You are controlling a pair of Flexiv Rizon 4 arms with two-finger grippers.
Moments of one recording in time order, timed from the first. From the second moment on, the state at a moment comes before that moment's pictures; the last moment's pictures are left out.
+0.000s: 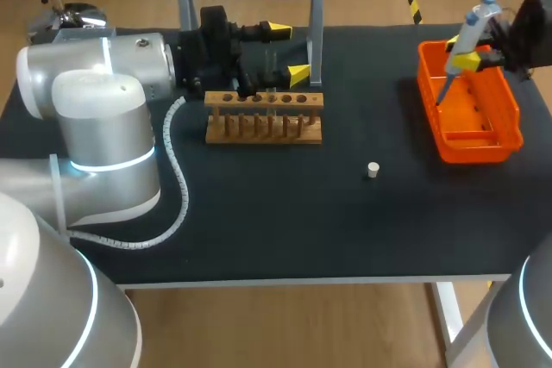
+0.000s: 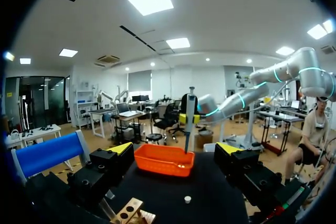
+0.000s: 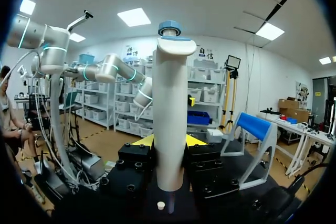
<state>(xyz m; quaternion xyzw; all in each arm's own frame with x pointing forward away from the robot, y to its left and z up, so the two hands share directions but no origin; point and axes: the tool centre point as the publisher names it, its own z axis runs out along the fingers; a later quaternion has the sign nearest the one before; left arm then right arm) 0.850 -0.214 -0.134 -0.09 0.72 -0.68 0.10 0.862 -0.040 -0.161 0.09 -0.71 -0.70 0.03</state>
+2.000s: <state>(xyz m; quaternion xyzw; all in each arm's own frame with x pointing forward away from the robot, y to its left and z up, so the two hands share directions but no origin) 0.850 -0.214 -0.133 -0.09 0.72 -0.68 0.10 0.837 0.181 -0.179 0.13 -0.71 -0.69 0.06</state>
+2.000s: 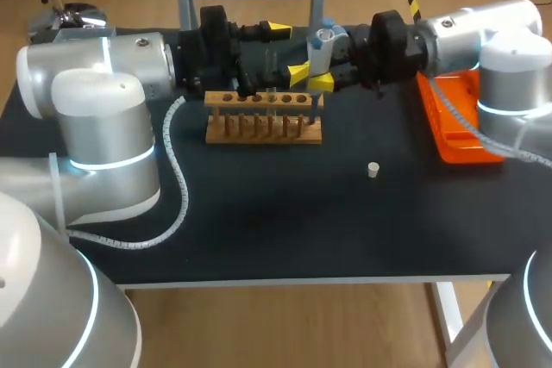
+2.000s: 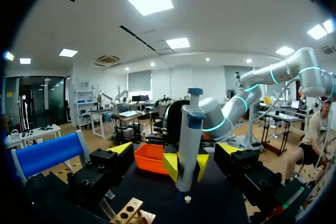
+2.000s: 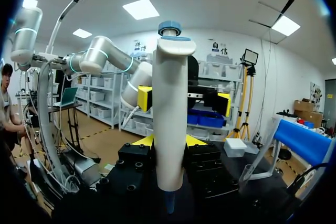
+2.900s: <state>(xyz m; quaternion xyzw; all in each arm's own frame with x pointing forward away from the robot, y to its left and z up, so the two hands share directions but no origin) 0.850 -0.214 -0.133 -0.09 0.72 -0.68 0.10 0.840 0.213 -0.176 0.12 -0.71 -0.69 0.05</state>
